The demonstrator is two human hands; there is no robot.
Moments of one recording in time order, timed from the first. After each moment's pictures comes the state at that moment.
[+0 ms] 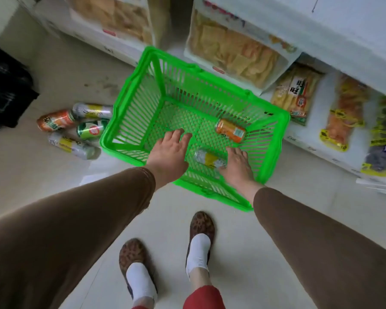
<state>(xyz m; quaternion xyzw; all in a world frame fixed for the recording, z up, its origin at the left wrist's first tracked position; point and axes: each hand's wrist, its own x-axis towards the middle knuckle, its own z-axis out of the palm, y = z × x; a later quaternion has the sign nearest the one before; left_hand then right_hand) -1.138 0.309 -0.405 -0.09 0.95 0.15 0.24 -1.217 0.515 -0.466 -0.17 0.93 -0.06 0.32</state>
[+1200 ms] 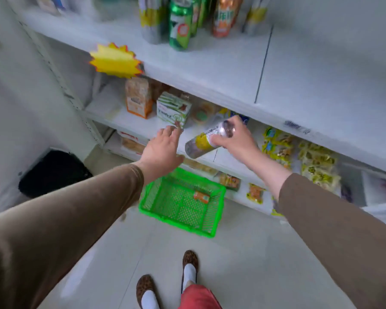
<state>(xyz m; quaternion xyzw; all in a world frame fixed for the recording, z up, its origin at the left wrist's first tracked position) -1.147 0.227 0.148 -0.07 0.98 0.20 0.00 -1.259 0.423 0.183 -0.13 0.92 -0.36 0.13</state>
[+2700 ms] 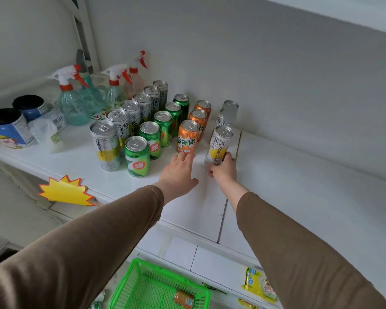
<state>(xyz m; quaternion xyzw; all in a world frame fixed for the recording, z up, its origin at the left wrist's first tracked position) -1.464 0.228 0.265 -0.08 0.97 0.21 -0.04 -1.587 0.356 0.219 0.01 0.89 -0.46 0.06</state>
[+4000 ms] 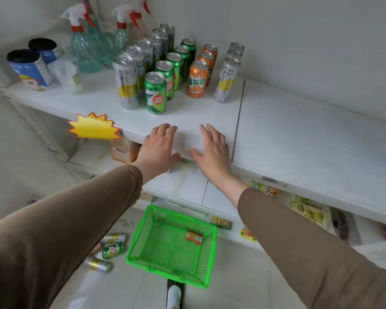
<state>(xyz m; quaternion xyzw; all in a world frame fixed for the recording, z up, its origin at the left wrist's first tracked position) -1.293 0.199 0.219 -0.06 0.98 0.16 -0.09 -1.357 0.367 0.211 -0.23 0.95 -0.20 -0.05</state>
